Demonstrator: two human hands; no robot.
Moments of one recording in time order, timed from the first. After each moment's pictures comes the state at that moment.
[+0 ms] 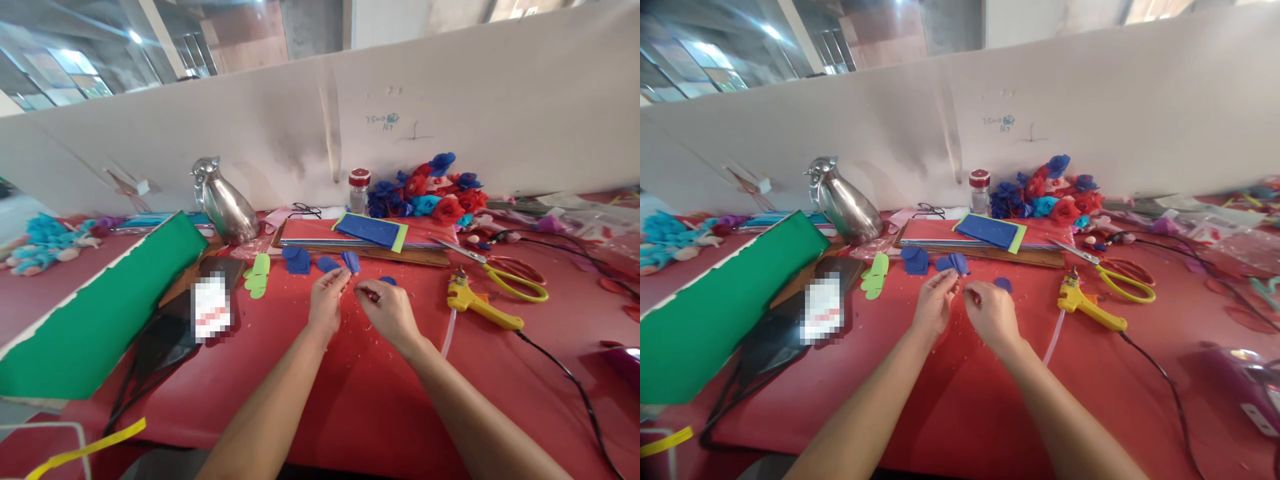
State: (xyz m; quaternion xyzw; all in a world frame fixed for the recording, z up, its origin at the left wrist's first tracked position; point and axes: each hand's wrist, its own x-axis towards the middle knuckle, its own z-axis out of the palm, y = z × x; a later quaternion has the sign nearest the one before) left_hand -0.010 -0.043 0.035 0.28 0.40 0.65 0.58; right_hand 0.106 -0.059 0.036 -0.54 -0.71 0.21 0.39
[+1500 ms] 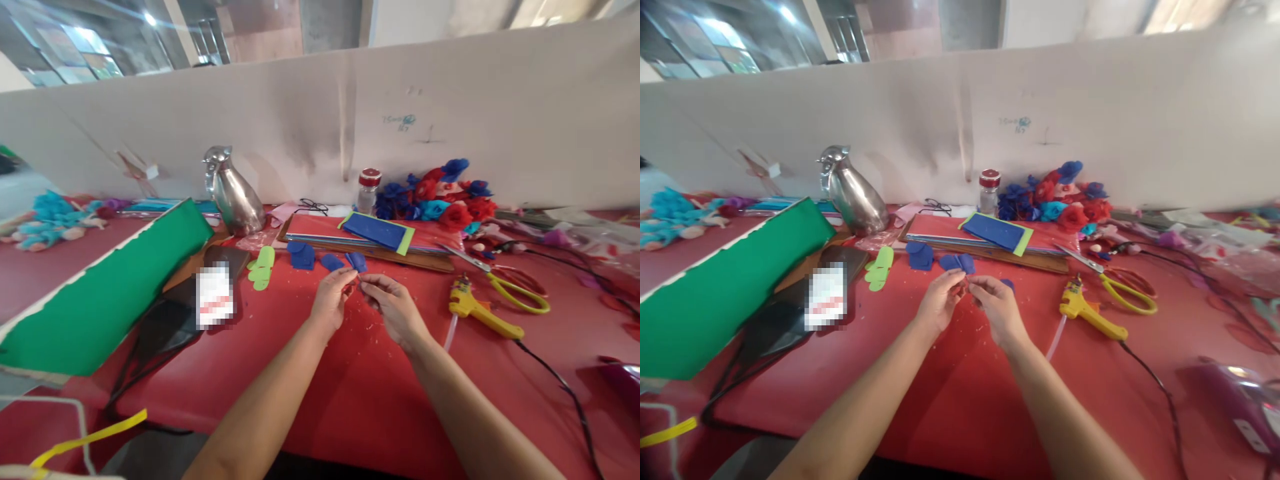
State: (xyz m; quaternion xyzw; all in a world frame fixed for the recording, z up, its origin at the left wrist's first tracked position) left_hand -0.012 -0.045 0.038 0.24 0.40 0.61 0.64; right_hand 0.099 -0.053 0.040 -0.47 -0.39 0.60 0.52
